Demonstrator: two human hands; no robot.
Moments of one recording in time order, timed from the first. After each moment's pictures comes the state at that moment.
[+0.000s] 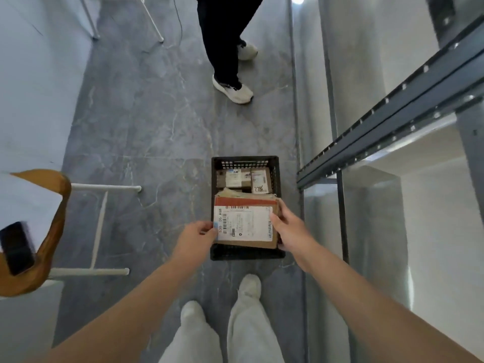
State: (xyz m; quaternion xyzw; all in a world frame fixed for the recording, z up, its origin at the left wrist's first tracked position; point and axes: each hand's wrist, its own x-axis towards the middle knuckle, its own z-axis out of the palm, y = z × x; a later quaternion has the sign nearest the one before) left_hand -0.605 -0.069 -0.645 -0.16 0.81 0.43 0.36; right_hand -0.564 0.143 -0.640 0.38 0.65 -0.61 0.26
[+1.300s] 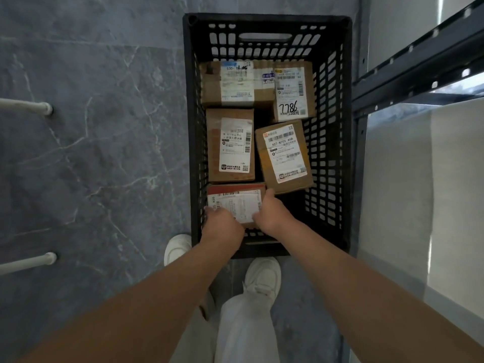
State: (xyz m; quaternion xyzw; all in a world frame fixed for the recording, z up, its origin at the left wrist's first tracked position) left_hand -0.573 -0.043 -1.075 -0.16 0.81 0.20 0.52; right_hand -0.556 0.079 -1.110 0.32 0.74 -0.38 0.45
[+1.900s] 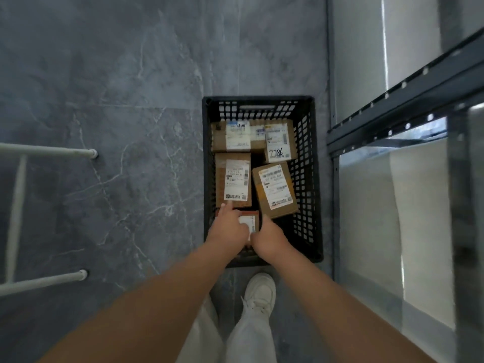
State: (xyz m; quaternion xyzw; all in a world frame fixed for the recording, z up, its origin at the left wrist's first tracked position) left_hand -0.613 -0.038 -0.964 -0.02 0.84 0.29 0.46; right_hand -0.565 0.064 -0.974 0.36 0.72 -0.46 0.38
